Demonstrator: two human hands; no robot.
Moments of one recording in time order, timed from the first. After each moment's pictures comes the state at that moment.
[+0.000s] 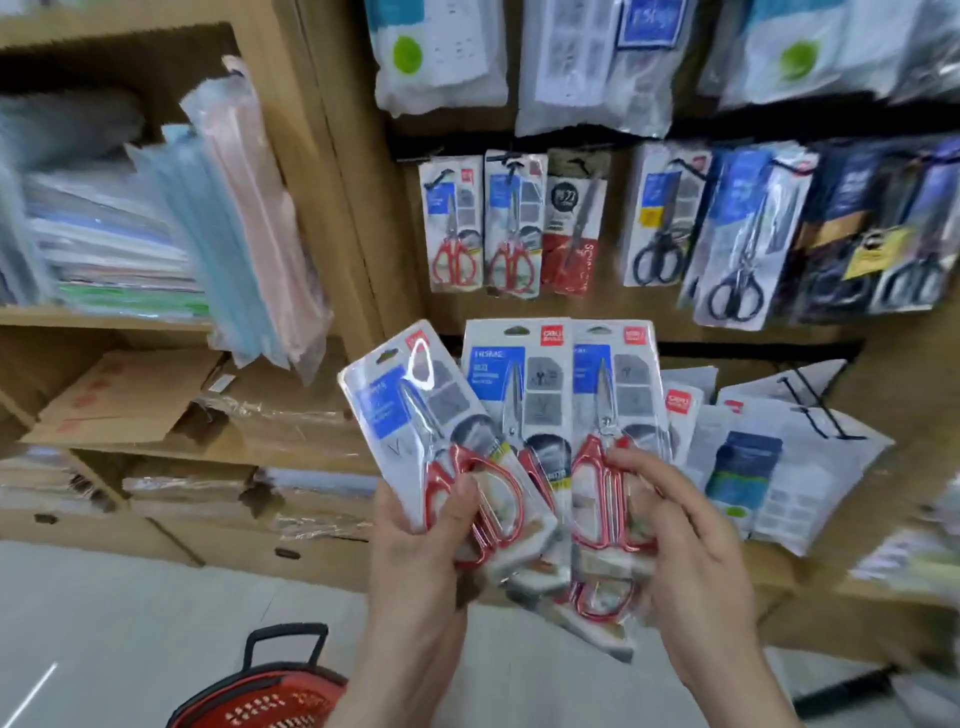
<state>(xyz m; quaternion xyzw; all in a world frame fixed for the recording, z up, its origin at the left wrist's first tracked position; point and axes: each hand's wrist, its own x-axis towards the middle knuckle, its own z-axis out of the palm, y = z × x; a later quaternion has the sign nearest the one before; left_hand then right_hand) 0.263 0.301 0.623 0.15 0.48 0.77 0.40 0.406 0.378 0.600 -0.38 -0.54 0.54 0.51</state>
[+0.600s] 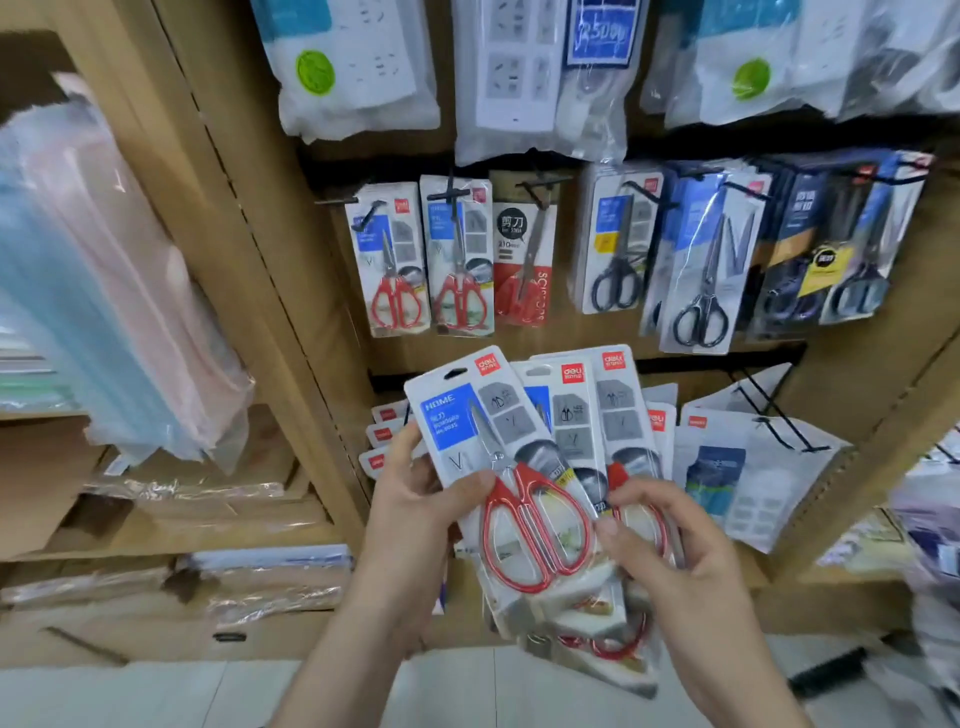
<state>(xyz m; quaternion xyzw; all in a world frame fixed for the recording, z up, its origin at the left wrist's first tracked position) 0.194 0.416 0.637 0.28 0.53 0.64 0.48 0.381 0.440 0.604 -0.41 -0.53 0.54 0.51</state>
